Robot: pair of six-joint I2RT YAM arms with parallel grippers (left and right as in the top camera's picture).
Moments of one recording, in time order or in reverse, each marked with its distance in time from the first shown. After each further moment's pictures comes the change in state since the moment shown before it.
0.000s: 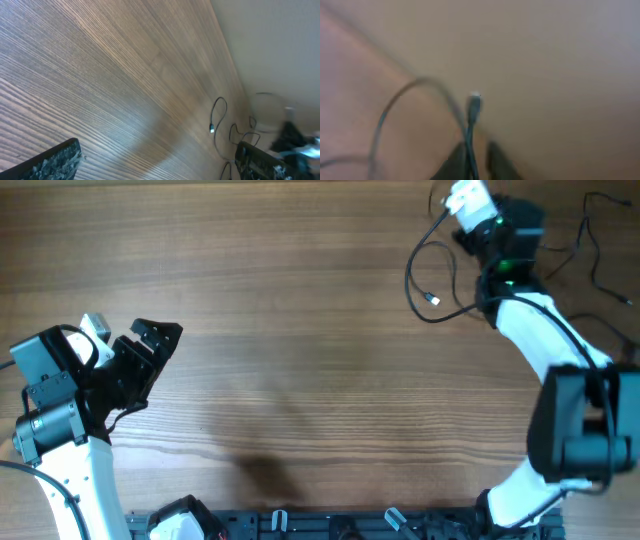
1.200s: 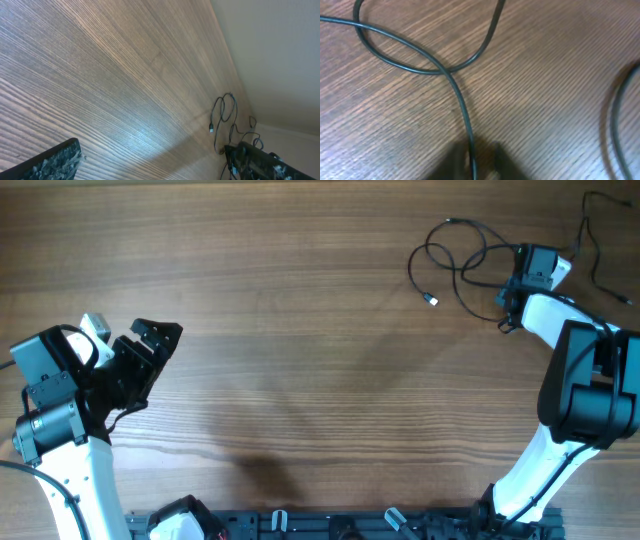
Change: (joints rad) left arm 0.000 0.000 0.000 0.000 0.000 0.000; right arm -0.207 0.211 0.010 -0.501 0.353 1.178
